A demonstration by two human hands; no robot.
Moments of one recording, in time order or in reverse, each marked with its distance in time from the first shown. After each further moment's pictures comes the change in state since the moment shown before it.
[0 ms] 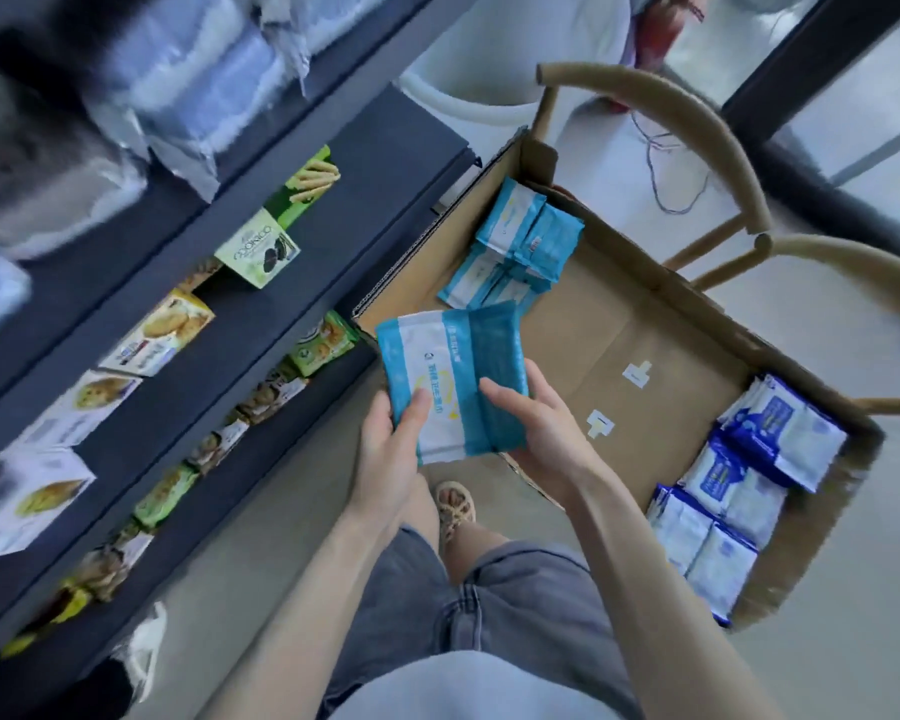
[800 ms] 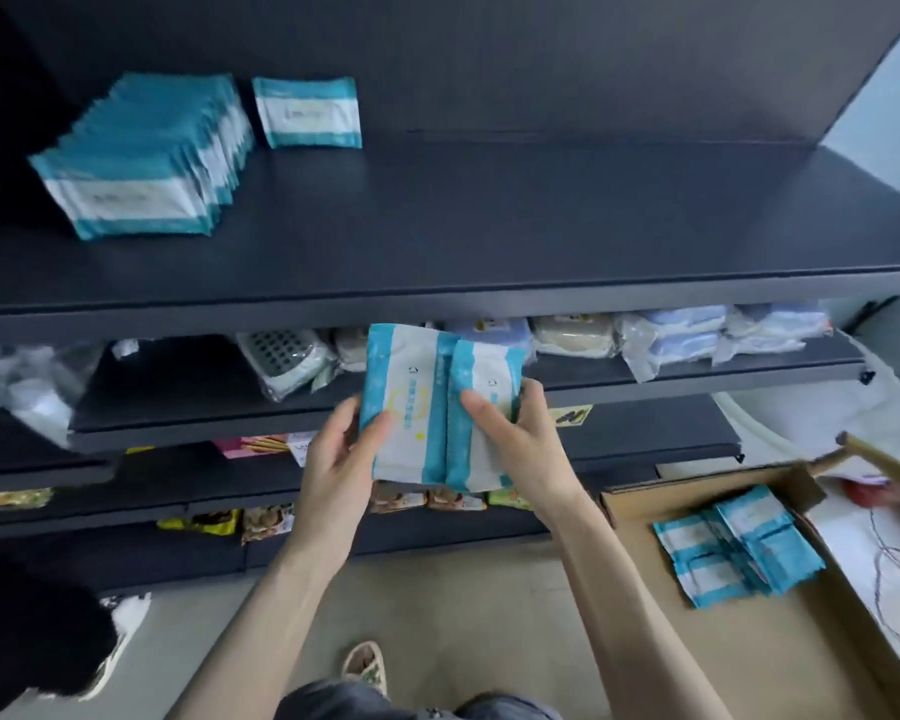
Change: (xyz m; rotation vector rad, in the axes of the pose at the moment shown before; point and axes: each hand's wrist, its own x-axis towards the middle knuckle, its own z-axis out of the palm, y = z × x) left_hand -0.200 0.106 -0.280 -0.227 0.584 0.559; right_hand -0.089 0.067 0.337 -0.676 -0.541 -0.296
